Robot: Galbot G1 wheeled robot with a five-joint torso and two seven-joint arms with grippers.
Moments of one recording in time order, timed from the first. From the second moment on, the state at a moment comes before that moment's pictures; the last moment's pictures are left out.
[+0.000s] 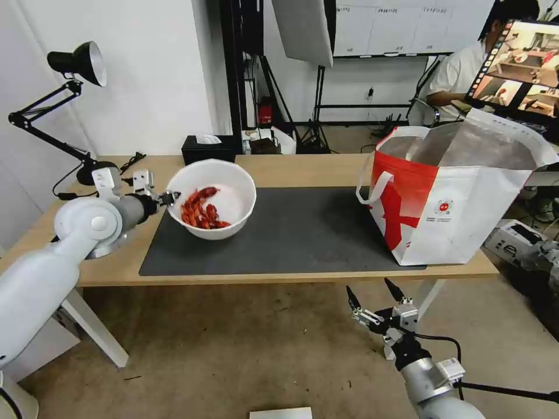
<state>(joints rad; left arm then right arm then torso) 0.58 -0.66 -0.14 -1.79 -1.44 0.49 -0.47 -1.64 0.95 0.32 2.04 0.45 0.29 0.16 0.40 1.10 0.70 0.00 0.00</state>
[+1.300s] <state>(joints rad) -0.19 -1.35 0.42 -1.42 -1.50 0.34 -0.67 -1.64 0.95 0.32 2.04 0.45 0.29 0.16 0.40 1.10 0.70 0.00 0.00</state>
